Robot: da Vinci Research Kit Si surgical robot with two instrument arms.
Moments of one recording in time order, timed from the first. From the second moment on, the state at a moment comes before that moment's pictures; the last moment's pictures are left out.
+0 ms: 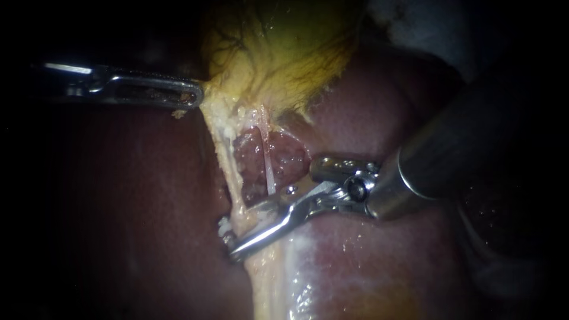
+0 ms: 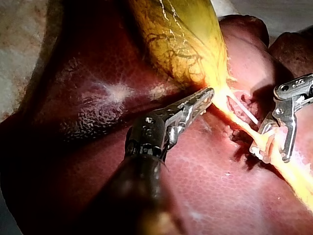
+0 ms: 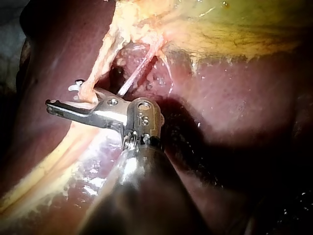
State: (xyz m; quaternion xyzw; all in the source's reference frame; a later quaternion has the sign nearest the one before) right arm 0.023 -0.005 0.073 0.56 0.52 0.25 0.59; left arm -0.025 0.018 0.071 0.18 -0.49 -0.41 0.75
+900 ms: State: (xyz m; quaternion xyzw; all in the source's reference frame) right arm 0.023 -0.005 0.073 0.57 0.51 0.26 0.59; left arm -0.025 0.018 0.071 0.18 -0.49 -0.41 0.75
